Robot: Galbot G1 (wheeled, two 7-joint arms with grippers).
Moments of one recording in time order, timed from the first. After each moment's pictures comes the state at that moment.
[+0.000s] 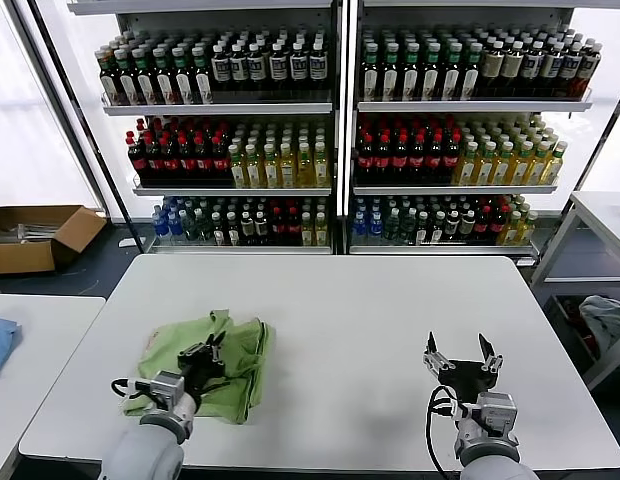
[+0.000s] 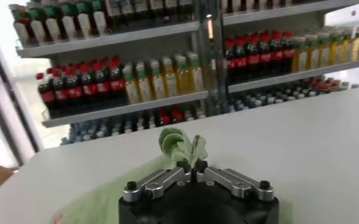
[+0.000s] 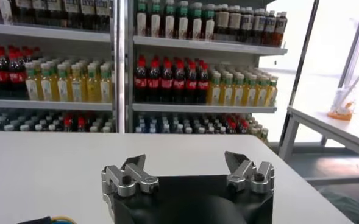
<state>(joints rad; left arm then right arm) 1.33 -1.24 -0.41 -2.03 -0.17 0.48 -0.02 -1.48 1.29 0.44 2.28 0.23 -0.51 0.41</state>
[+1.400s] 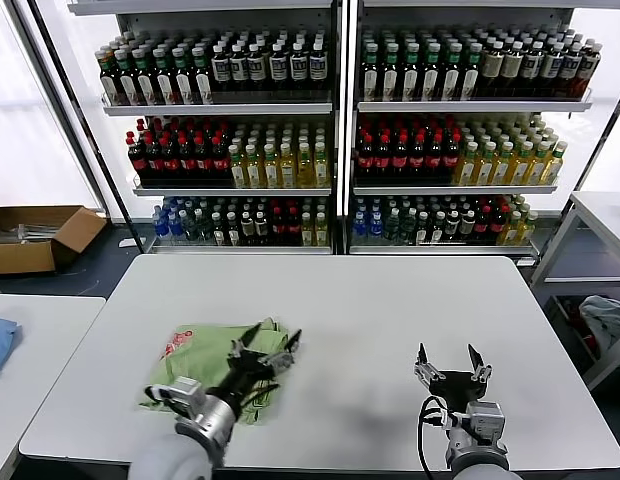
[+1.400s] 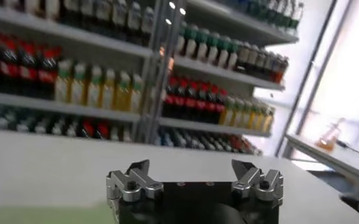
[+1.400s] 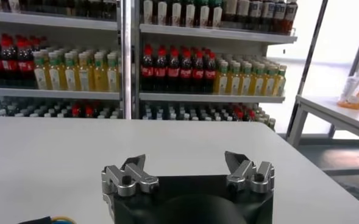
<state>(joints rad) 1.35 -1.30 -0.37 -2.17 -0.45 0.44 0.00 -1.49 1.29 0.40 2.24 0.23 -0.49 0.41</state>
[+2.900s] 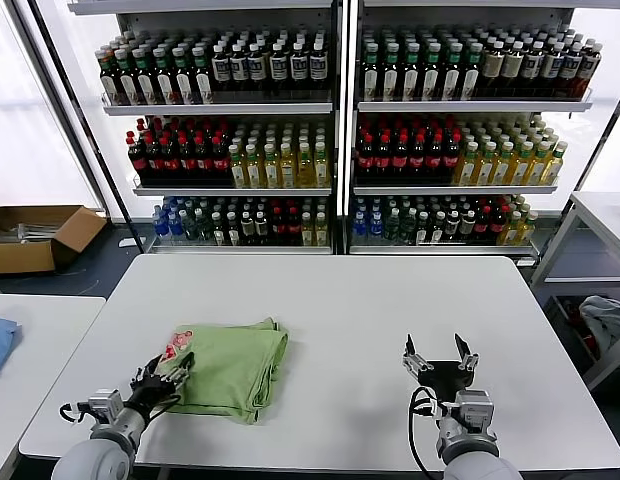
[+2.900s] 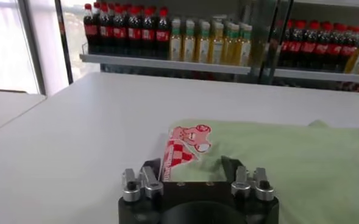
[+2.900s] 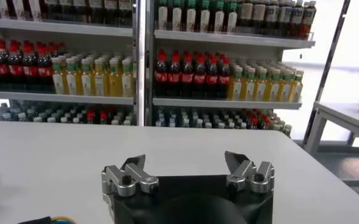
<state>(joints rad) 1.37 -1.19 -0.65 -1.80 -0.47 0.37 0.09 -1.44 1.27 0.36 2.24 0.24 -0.51 0.40</state>
